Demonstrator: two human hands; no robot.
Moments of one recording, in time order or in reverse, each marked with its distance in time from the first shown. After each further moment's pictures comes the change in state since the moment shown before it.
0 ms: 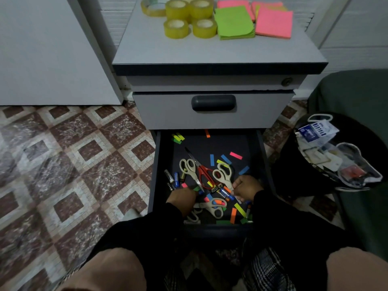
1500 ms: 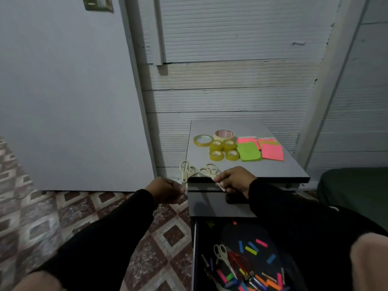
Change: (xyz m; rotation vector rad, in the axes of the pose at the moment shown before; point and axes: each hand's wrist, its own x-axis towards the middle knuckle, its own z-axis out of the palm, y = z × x) left_hand -0.207 -0.137 -0.235 -1.407 0.526 -0.098; right_hand -0.164 -0.260 -0.074 0.321 0.035 -0.534
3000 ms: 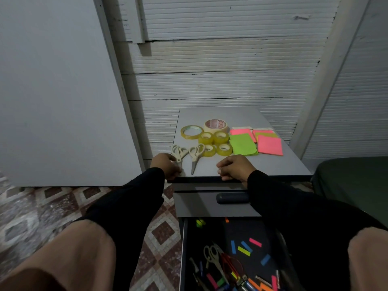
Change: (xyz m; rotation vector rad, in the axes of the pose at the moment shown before) left_hand 0.121 0.029 0.038 0.398 0.159 0.064; right_hand 0.072 0.020 -0.033 0.091 0.099 -0.012
